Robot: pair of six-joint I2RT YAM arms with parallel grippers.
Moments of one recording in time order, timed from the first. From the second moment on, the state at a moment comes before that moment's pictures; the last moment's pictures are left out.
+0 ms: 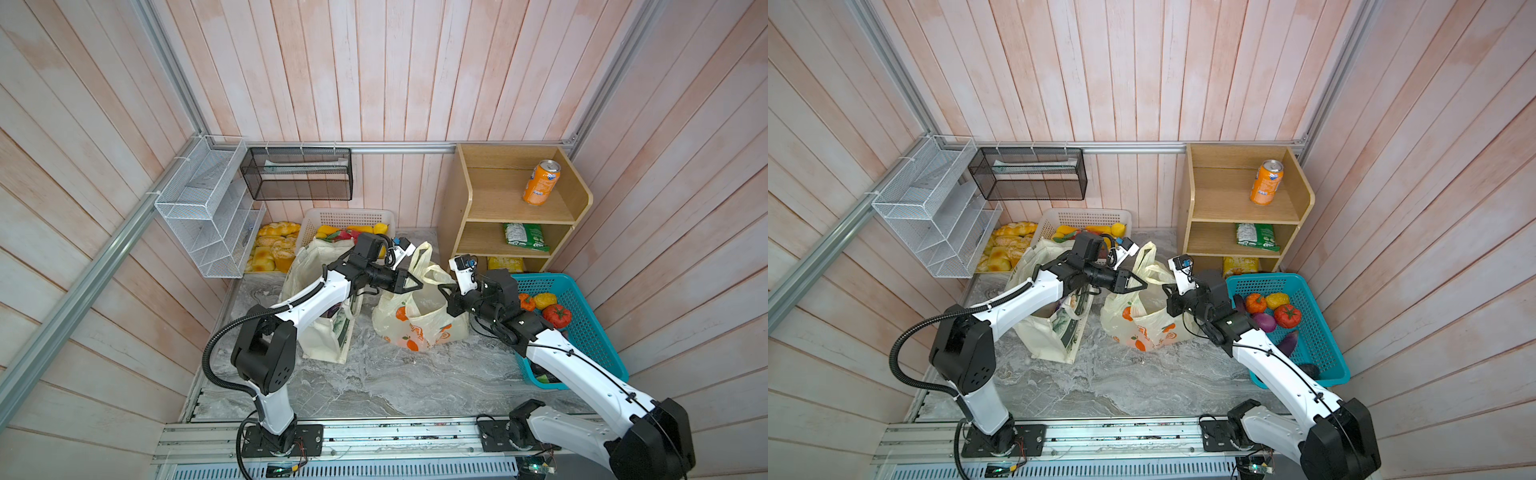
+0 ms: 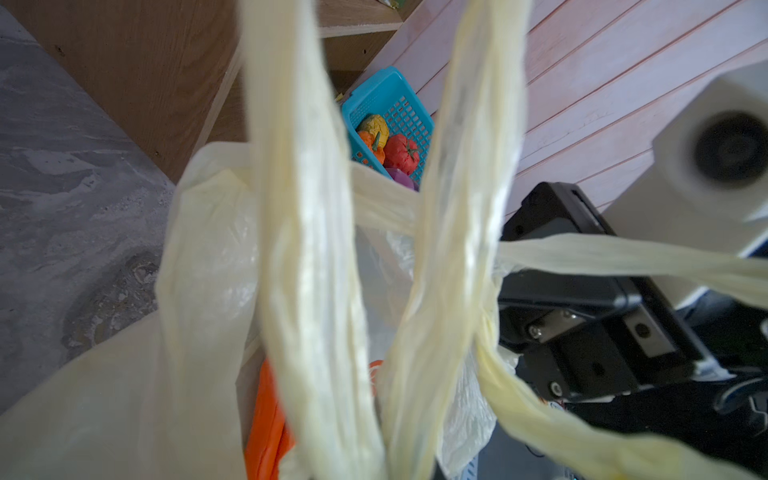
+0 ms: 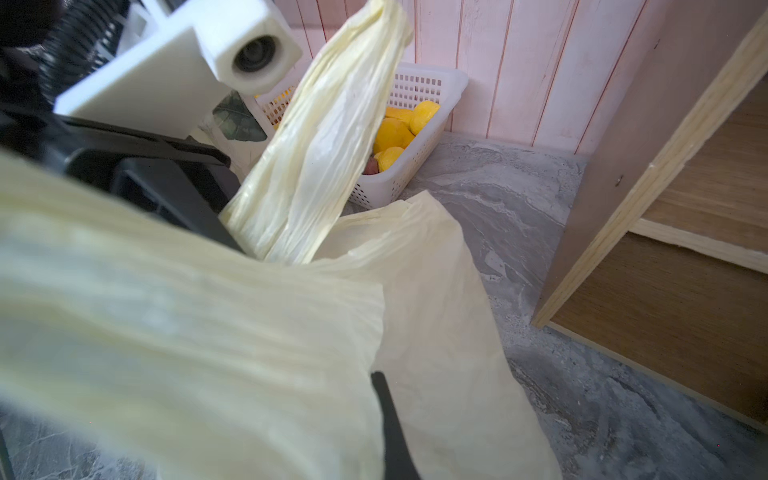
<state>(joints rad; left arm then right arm) -0.55 1.77 1.40 -0.30 0.87 -0.26 0.50 1.11 0.80 -0.14 -0.20 0.13</state>
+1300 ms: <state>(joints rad) -0.56 1.67 1.25 -0.03 0.93 -0.29 0.62 1.19 0.82 -0.21 -0.13 0.13</state>
